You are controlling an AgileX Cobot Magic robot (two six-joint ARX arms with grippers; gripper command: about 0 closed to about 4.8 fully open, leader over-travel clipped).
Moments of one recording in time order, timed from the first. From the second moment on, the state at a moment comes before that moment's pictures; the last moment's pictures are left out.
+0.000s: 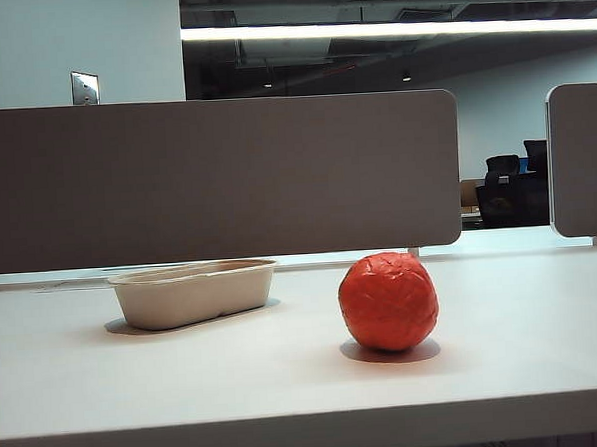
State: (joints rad) left arm -0.02 0.01 0.01 -0.08 -0.02 0.07; right arm 0.08 0.00 0.01 0.04 0.16 -0.03
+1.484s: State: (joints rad) left arm -0.02 0.35 0.61 -0.23 0.08 -0.13; right arm 0.01 0.49 0.66 -0.21 -0.20 0.04
